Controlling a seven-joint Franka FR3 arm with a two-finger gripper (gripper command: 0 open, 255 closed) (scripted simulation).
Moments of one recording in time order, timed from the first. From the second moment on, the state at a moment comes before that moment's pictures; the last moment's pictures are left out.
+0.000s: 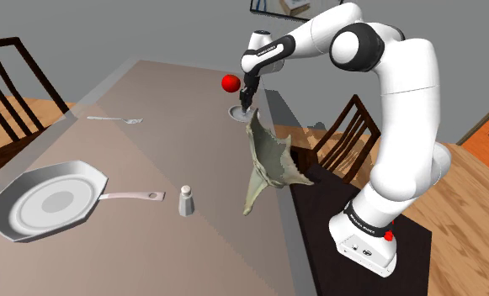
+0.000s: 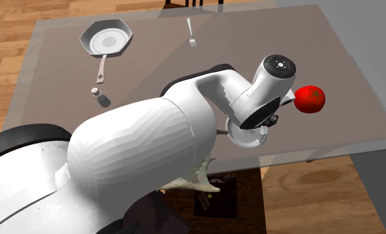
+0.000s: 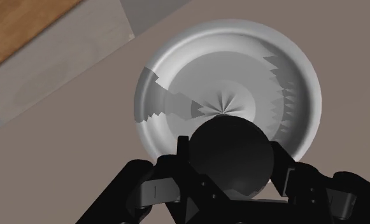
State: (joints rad) arm -0.31 0.63 0.00 -1.57 -0.06 2.32 -0.41
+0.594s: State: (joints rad) arm -0.31 0.63 0.00 -1.57 -0.06 2.32 -0.41
